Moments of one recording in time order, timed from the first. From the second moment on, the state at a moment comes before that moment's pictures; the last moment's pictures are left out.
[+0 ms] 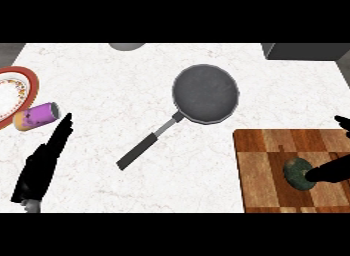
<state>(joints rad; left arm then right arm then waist) 0.04 0.40 -0.17 -1.60 0.00 0.17 0.15 -0.15 -0.82 0.20 -1.74 -0.13 0.00 1.14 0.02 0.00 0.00</state>
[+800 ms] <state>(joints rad) 0.08 0.37 -0.15 -1.59 -0.03 0.16 0.12 -0.23 -0.74 0.35 -1.59 -0.11 0.04 1.17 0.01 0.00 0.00</state>
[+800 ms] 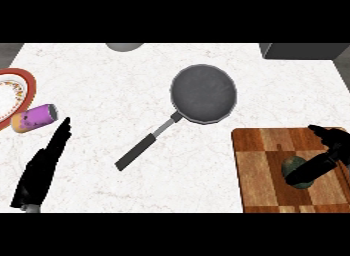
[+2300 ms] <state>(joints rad) 0.09 0.29 -0.09 -1.61 -0.10 0.10 0.14 -0.20 -0.55 0.29 -1.37 0.08 0.03 1.05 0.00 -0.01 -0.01</state>
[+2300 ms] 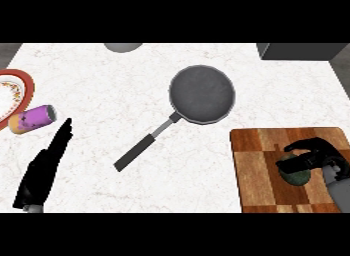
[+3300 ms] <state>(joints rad) 0.10 0.28 -0.05 -1.61 -0.12 0.07 0.13 -0.04 -0.49 0.39 -1.65 0.64 -0.12 1.12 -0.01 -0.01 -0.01</state>
